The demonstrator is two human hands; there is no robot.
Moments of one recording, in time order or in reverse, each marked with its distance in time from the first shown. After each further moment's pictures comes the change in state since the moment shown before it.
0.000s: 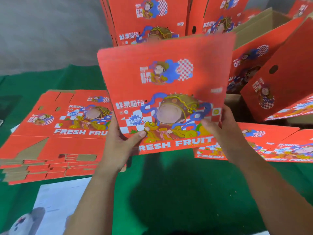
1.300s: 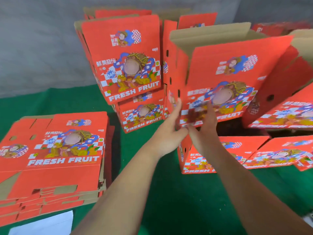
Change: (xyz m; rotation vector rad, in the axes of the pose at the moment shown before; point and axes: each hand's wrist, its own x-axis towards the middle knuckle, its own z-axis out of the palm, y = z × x) left_hand 0.063 0.026 0.166 0.237 -0.671 0.021; right_hand 0.041 -0.014 0.007 -0.244 0.359 -0.035
